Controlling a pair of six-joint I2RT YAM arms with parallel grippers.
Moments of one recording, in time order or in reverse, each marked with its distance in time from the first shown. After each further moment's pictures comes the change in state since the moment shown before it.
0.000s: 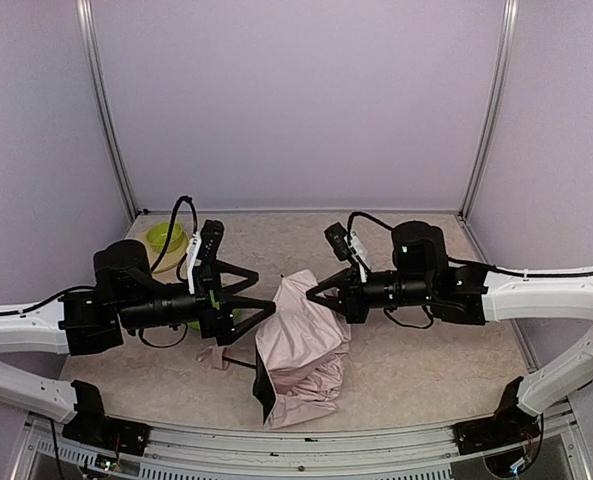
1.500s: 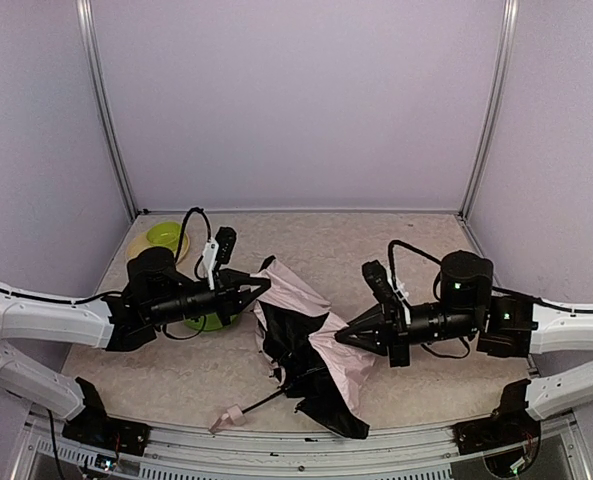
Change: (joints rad) left arm 0.183 0.258 -0.109 0.327 0.062 0.056; right arm 0.113 -0.356 -0.241 -0.024 -0.072 -0.111
